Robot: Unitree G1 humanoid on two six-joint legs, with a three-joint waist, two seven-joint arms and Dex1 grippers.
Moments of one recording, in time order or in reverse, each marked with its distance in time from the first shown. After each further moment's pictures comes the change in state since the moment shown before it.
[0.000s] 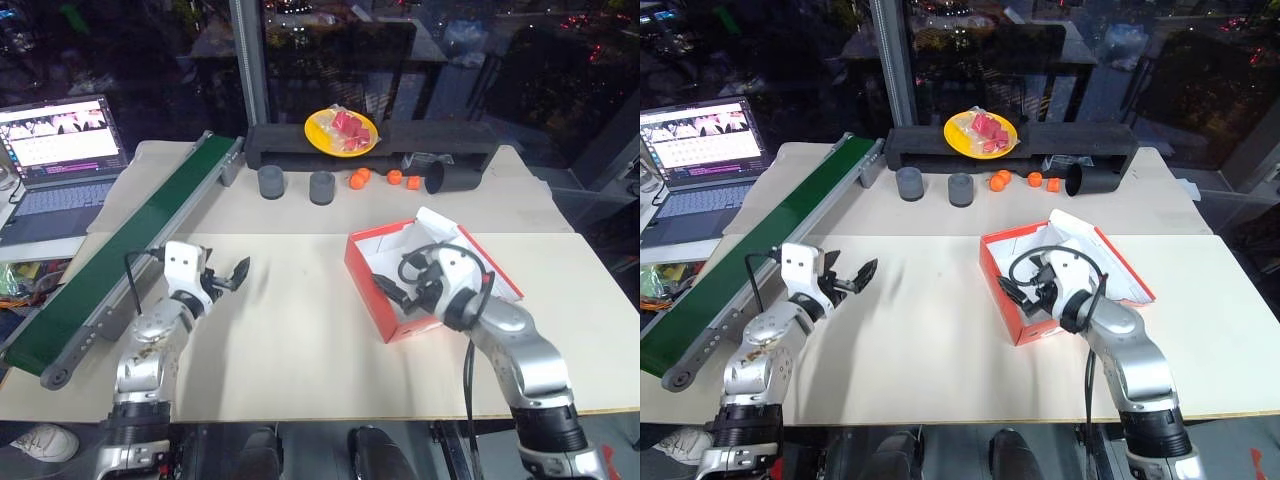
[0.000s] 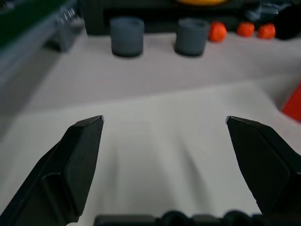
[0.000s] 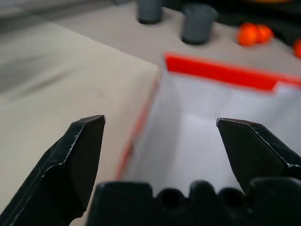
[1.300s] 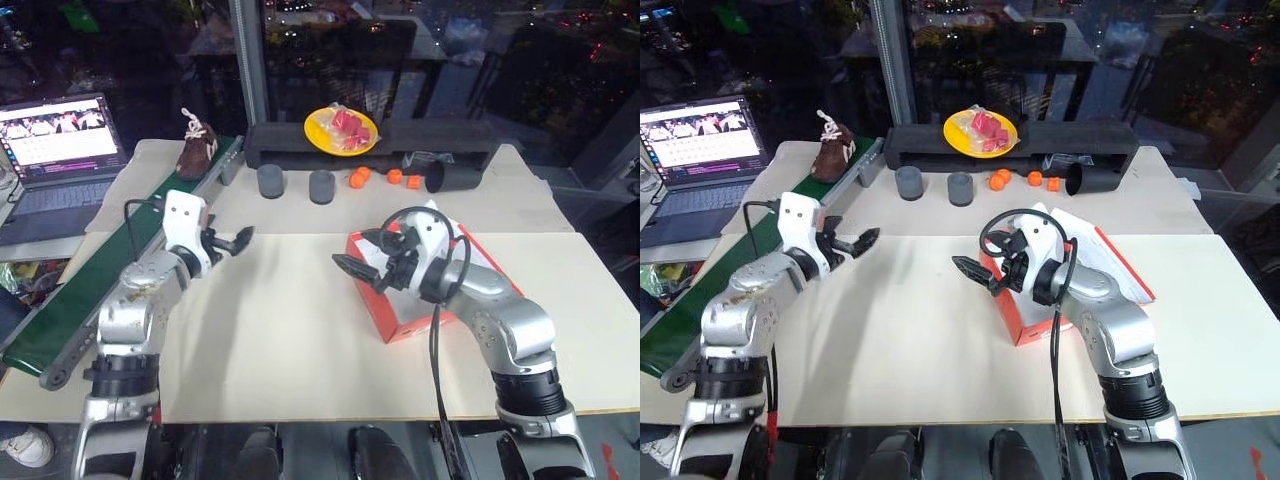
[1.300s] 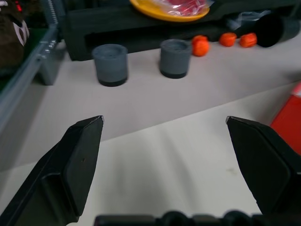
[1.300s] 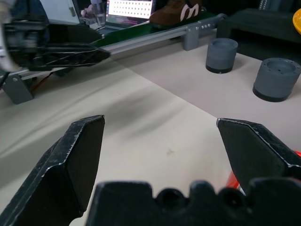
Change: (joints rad) left arm -0.276 0.139 0.009 0.075 -0.036 0.275 0.017; right arm -0.198 0.068 0.040 -0.053 0.153 0.176 0.038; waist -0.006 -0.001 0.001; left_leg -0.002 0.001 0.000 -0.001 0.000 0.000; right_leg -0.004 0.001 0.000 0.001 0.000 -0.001
